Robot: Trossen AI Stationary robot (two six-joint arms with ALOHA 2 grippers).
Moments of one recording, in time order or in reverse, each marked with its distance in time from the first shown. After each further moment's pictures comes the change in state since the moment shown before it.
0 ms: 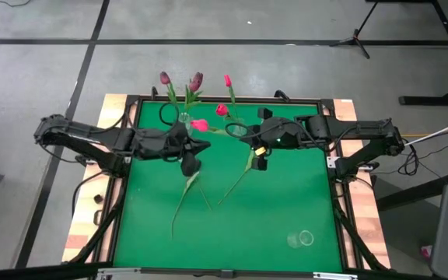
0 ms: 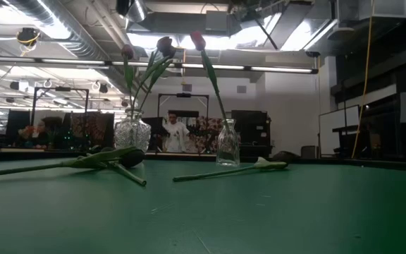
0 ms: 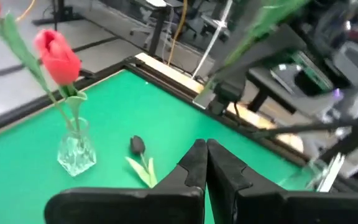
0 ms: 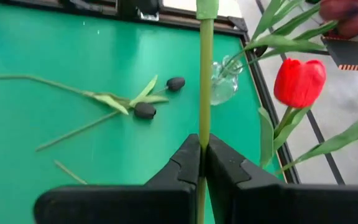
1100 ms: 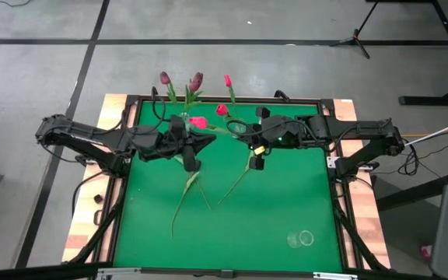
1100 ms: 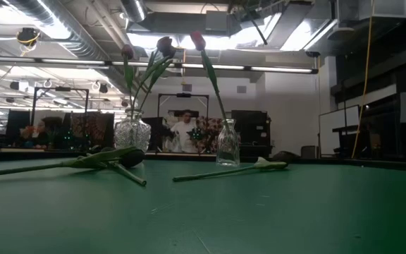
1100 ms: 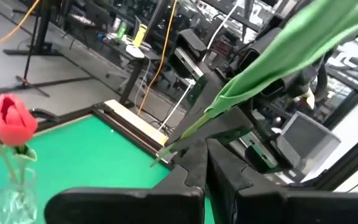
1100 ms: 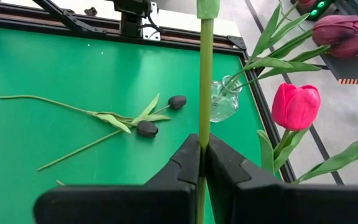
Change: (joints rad) left arm -0.006 0.030 0.000 0.306 -0.035 -0.003; right arm 0.000 0.000 0.000 0.073 -0.008 -0.012
